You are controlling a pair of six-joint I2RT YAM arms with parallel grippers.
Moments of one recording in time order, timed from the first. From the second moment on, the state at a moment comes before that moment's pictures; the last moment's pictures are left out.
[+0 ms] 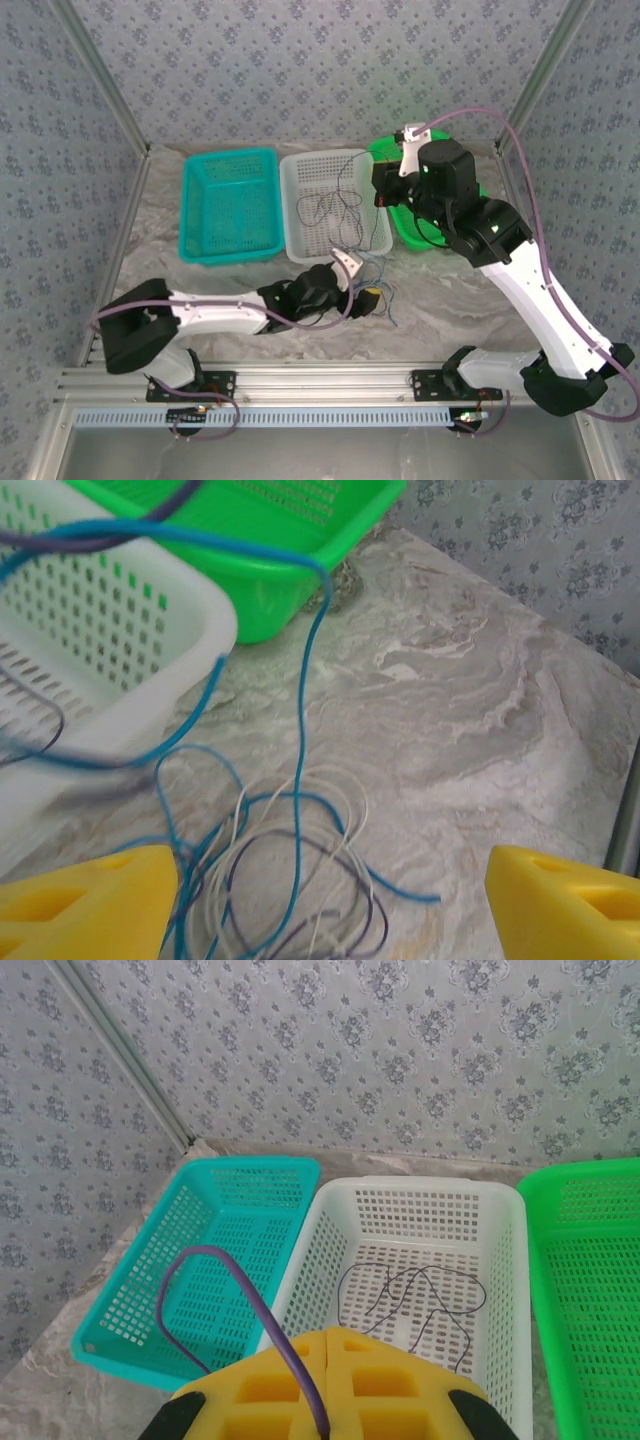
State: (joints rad) left arm -1.19 1.54 0.78 0.35 -0.13 -0.36; right arm 0.67 1.21 1.61 -0.76 0.15 0.33
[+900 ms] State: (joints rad) left arm -1.19 1.85 0.92 0.53 -0.22 -0.41; right arm 0.66 1.12 1.63 -0.74 0.17 0.36
